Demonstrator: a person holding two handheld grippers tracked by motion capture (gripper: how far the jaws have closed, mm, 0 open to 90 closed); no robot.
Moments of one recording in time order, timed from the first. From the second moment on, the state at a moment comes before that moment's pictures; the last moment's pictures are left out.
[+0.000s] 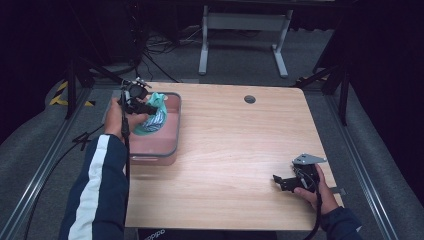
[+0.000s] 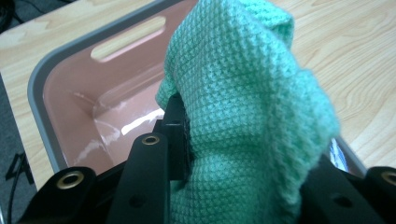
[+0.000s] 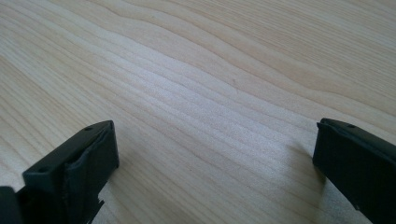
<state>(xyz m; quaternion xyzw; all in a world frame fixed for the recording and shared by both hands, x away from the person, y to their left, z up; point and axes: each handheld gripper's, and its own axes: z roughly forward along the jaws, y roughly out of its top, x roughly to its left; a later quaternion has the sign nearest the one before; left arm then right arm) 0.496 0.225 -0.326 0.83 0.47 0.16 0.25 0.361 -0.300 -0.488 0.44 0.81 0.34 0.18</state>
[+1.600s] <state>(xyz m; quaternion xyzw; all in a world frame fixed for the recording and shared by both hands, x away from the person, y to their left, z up) 0.474 0.128 -0.285 0.86 0.36 0.14 0.32 0.361 -0.299 -0.488 0.44 0.81 0.34 0.18</state>
